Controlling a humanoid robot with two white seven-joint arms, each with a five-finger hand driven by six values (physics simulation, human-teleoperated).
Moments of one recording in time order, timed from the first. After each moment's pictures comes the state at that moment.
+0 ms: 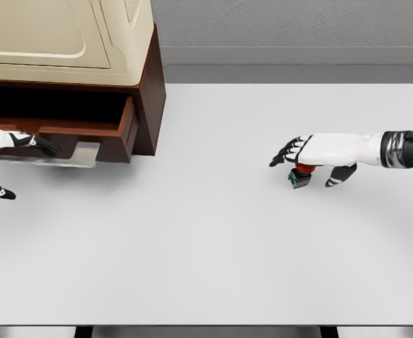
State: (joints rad) left arm -0.45 1.38 -0.59 -1.73 0.42 -0.39 -0.61; right arm -0.75 -0.83 0.82 -1.39 0.32 -0.61 0.61
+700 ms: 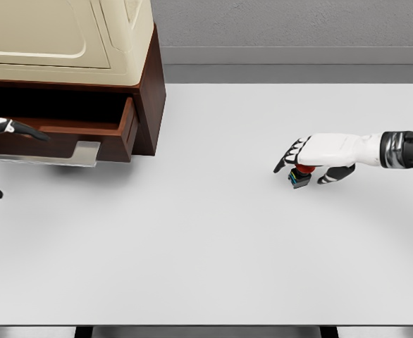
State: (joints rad) left arm -0.45 1.50 -0.60 -1.74 0.68 -0.60 -0.61; right arm -0.75 -0.83 0.82 -1.40 0.32 -0.61 0.61
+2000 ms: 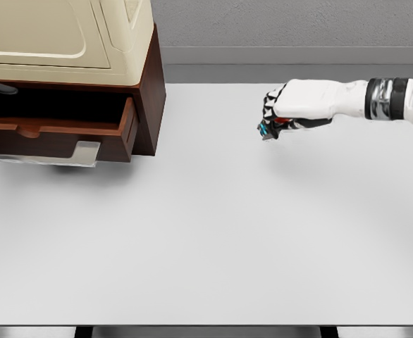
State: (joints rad) left arm -0.46 1.54 -0.54 -1.69 0.74 -0.61 -0.61; right arm -0.96 -0.73 0.83 -1.41 0.31 -0.61 0.61
